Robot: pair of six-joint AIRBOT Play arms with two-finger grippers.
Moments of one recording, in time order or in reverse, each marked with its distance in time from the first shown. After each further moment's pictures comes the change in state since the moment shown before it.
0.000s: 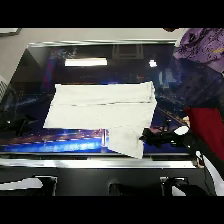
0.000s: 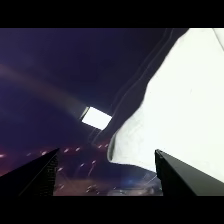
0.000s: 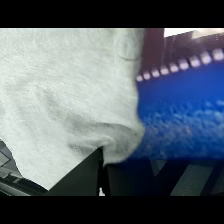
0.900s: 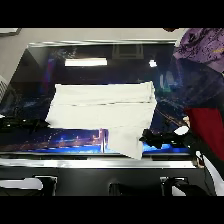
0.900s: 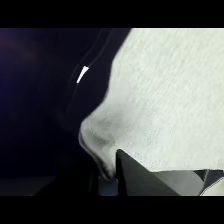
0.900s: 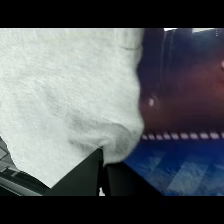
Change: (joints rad) left arm -0.154 -0.089 -0.015 -0.024 -0.017 0.001; right arm 0.000 0.000 0.000 -0.005 0.031 -0.005
